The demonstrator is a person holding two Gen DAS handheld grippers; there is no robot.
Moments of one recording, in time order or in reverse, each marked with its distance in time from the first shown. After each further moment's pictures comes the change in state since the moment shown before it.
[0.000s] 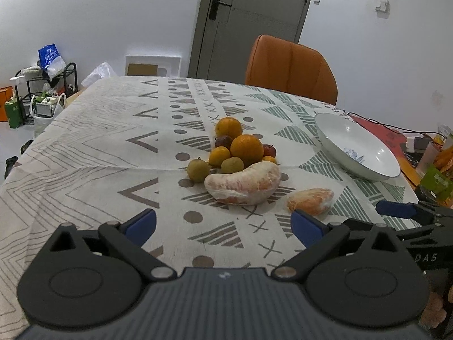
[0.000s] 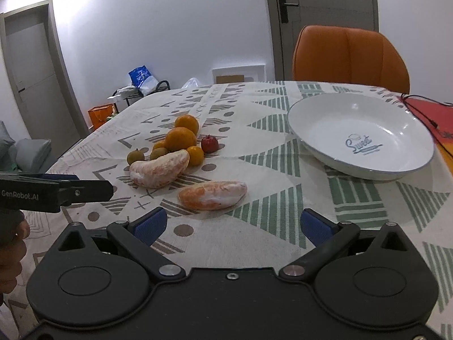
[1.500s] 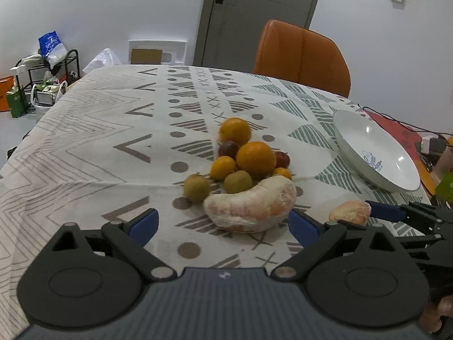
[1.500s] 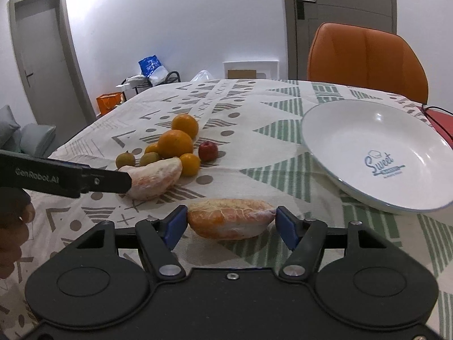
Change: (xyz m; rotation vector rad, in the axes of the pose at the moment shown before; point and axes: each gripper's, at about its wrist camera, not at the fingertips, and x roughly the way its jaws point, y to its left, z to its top) left arm 0.042 -0.005 0.028 -0.014 0.072 0.031; right arm 0.032 -0.010 0.020 -0.067 0.021 0.031
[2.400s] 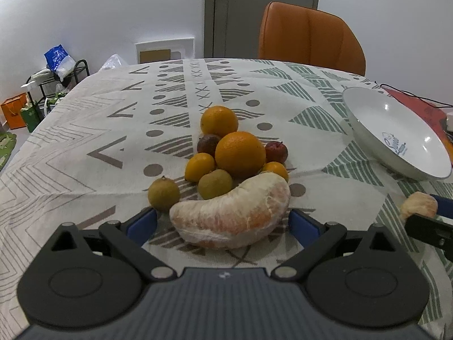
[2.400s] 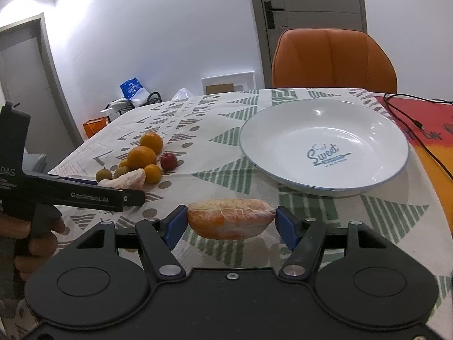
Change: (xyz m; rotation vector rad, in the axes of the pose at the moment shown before) left arm 0.041 -0.043 0.001 0.076 0.021 0.138; right arm -0.036 -0.046 -0.015 0.102 -0.066 -0.040
